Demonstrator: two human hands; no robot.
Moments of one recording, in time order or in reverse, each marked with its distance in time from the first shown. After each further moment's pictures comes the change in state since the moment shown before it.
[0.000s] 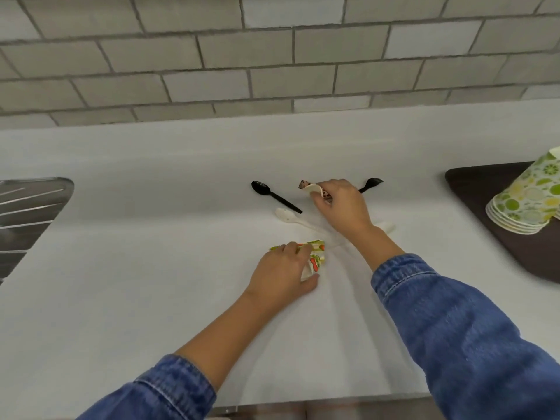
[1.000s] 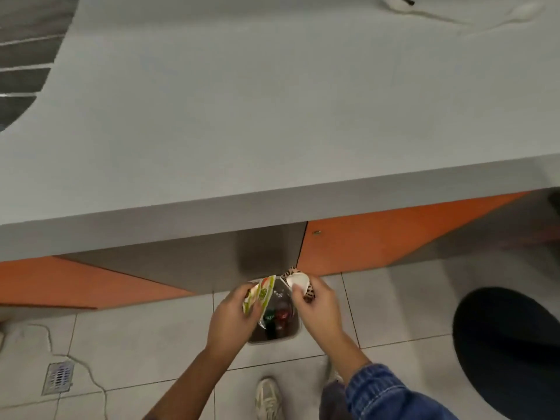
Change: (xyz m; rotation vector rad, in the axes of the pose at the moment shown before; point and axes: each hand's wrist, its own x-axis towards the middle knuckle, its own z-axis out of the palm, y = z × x) left_hand -0.429 -0.154 0.140 -0.578 -0.277 -0.644; right_hand -0.443 -0.254 0.224 0.458 -0.307 0.796
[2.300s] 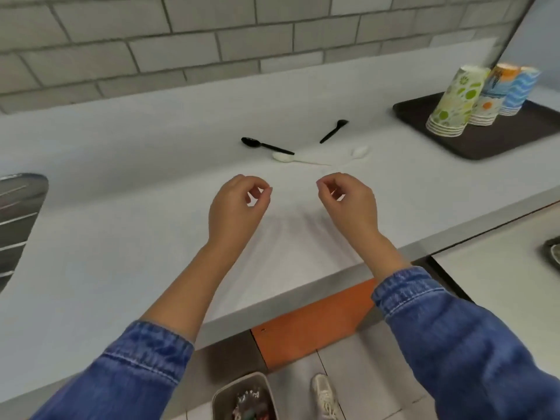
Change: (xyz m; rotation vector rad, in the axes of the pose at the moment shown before) left_hand 0.124 0.342 -0.152 -0.181 0.374 0.690; right_hand 0.137 -0.212 -0.285 -0.118 0.559 -0.442
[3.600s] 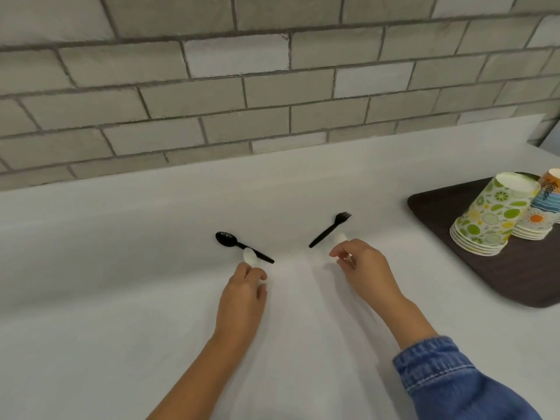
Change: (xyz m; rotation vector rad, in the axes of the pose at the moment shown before) left_hand 0.116 -0.025 0.140 0.290 -0.109 -0.120; right_hand 0.196 0.117 -0.014 -0.176 -0.345 -0.001
